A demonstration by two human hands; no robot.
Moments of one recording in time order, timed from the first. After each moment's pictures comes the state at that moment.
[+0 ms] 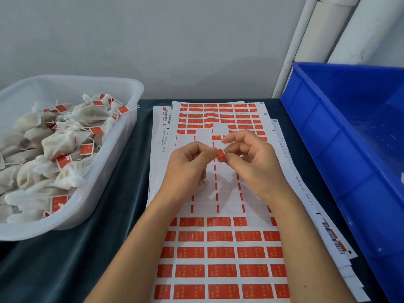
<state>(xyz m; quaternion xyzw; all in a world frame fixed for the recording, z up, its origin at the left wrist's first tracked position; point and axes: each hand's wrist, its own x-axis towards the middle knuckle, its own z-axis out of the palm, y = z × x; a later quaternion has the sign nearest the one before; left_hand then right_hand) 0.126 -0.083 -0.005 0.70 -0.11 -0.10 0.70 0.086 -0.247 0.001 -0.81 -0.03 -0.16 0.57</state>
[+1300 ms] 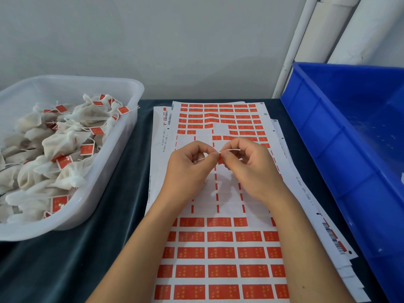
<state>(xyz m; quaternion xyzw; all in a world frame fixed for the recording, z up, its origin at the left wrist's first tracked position) 0.125 -0.085 -0.008 0.77 -0.12 -0.02 0.63 0.087 -0.243 -0.002 -0.83 0.00 -0.14 0.54</state>
